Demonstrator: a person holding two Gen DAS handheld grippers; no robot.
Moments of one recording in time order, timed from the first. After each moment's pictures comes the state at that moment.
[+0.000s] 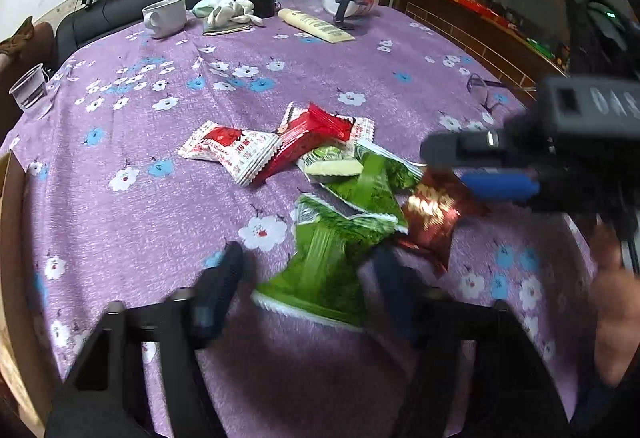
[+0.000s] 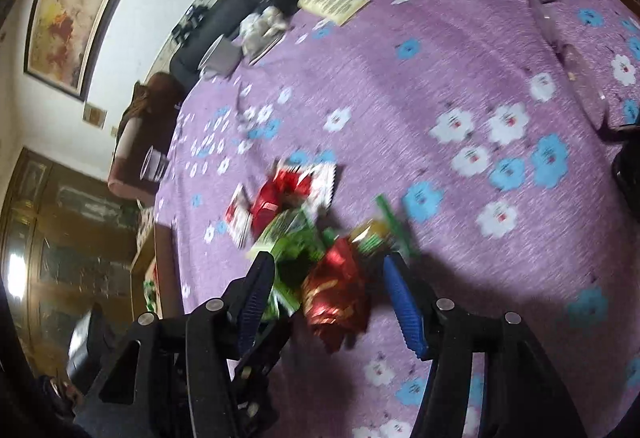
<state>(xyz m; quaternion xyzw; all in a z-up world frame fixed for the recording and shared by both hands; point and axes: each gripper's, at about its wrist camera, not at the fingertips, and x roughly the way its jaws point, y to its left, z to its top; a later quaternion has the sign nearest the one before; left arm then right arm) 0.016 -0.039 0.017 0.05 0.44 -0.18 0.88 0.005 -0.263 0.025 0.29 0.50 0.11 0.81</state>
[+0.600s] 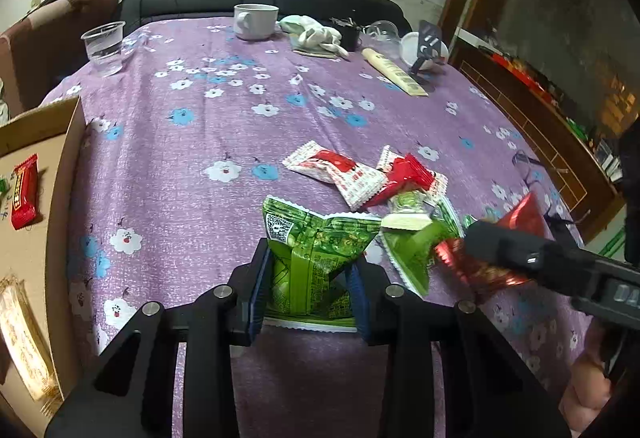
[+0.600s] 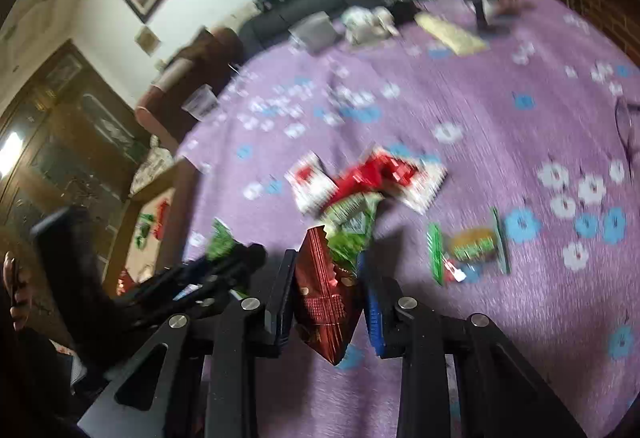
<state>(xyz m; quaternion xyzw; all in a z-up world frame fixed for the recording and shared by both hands) 0.019 0.028 0.026 -0.06 0.41 -0.11 0.91 -0.022 -0.196 0.049 0.14 0.42 0.20 0.87</state>
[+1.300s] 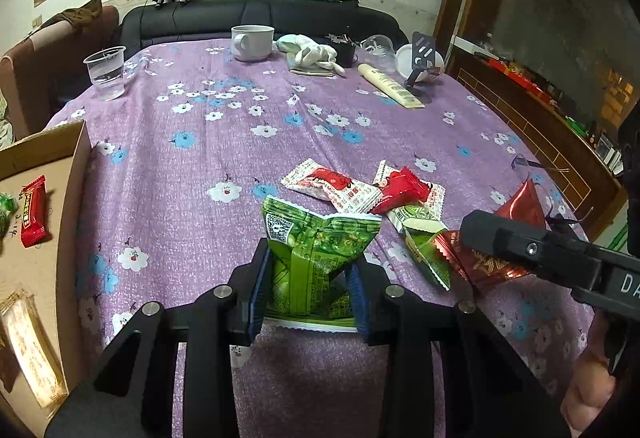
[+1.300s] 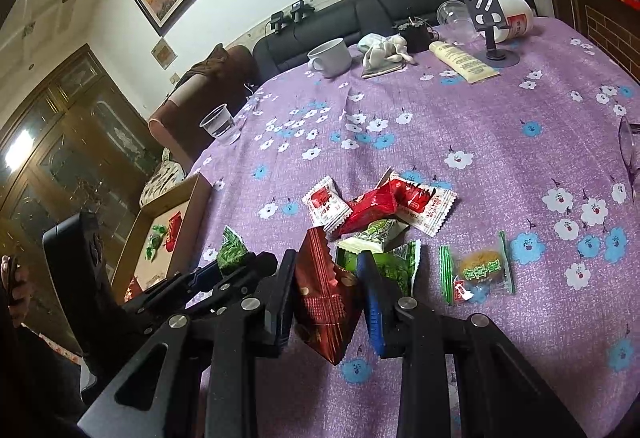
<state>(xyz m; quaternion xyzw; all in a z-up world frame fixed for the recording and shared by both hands) 0.013 0.023 0.033 -0.03 0.37 -0.10 0.92 -0.022 -0.196 0.053 0.15 0.39 0.21 0.88</state>
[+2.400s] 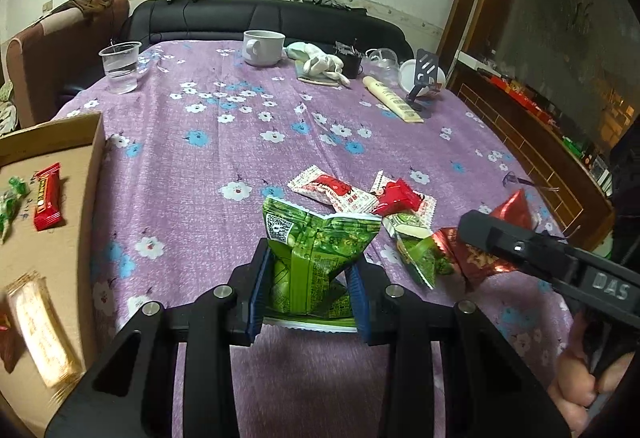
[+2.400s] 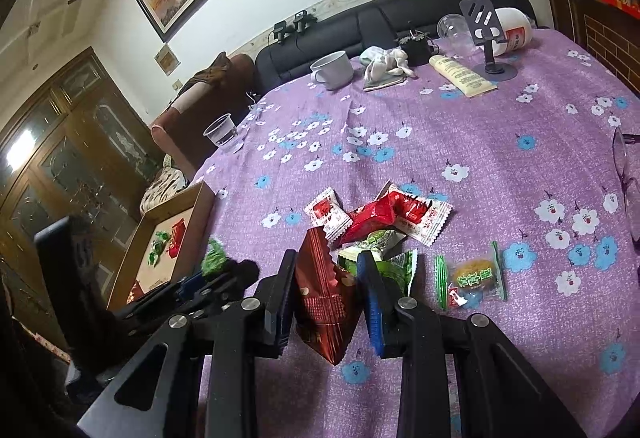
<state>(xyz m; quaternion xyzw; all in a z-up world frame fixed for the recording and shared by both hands) -0.002 0.035 0.048 -0.07 0.37 -0.10 0.92 -0.028 -0.197 0.061 0.15 0.37 0.21 0.89</state>
